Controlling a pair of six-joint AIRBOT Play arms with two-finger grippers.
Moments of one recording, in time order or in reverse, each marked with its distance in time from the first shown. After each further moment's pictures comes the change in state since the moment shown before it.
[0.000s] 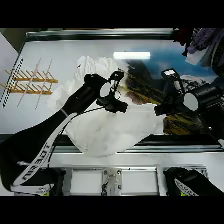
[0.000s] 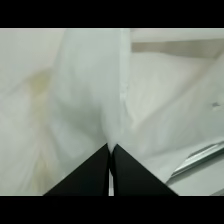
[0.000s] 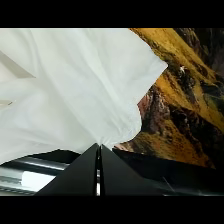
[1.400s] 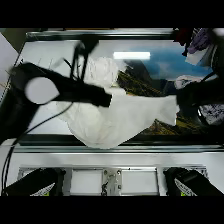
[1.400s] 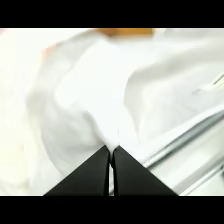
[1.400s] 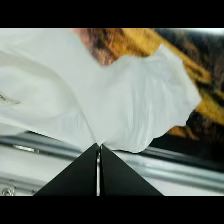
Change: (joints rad) left arm 0.082 0.395 -0.145 -0.055 -0.014 0.085; right arm 0.016 0.049 0.420 0.132 0.376 0.101
